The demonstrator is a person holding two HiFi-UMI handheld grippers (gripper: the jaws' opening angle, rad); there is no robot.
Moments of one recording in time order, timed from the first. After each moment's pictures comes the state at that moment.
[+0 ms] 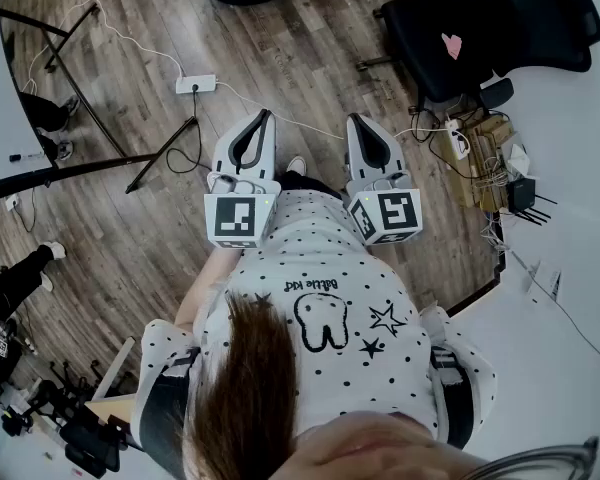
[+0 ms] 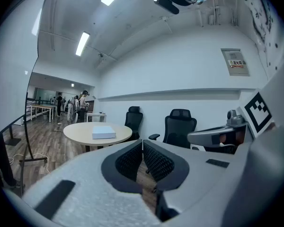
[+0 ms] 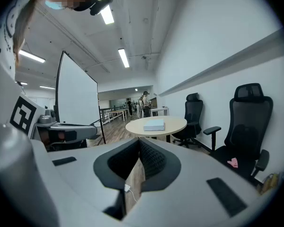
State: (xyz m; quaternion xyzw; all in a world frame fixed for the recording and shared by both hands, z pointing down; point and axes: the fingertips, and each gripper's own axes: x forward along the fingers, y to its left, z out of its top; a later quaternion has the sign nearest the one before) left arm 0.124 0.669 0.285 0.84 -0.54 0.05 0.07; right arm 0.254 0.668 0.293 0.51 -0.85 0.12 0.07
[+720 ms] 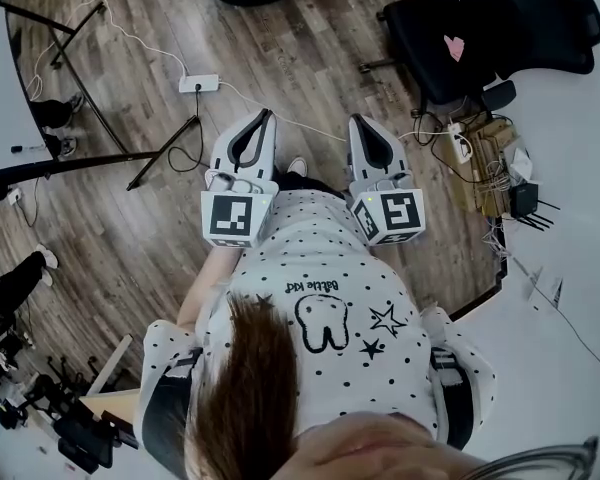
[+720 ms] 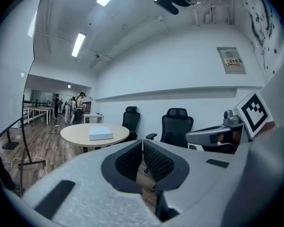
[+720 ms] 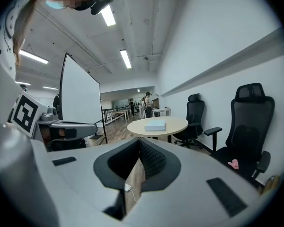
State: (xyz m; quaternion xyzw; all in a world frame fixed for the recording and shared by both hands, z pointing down) left arm 0.142 0.683 0.284 0.85 -0.52 0.06 0.06; right arm 0.272 0.680 0.295 0.50 -0.86 0.11 0.07
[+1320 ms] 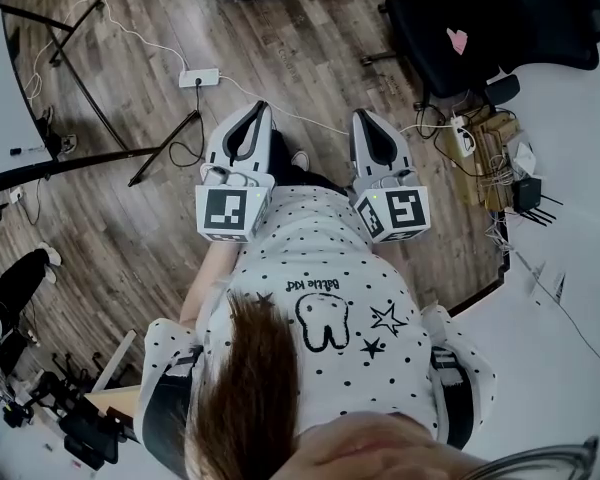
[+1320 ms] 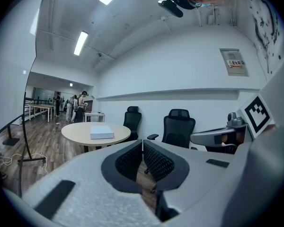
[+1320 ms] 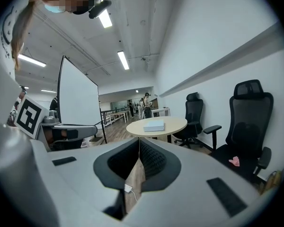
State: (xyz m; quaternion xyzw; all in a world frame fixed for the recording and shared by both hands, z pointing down) left arm 0.132 0.668 0.287 0.84 -0.53 0.05 0.08; right arm 0.273 0.671 0.295 0.50 -0.85 0.12 0.06
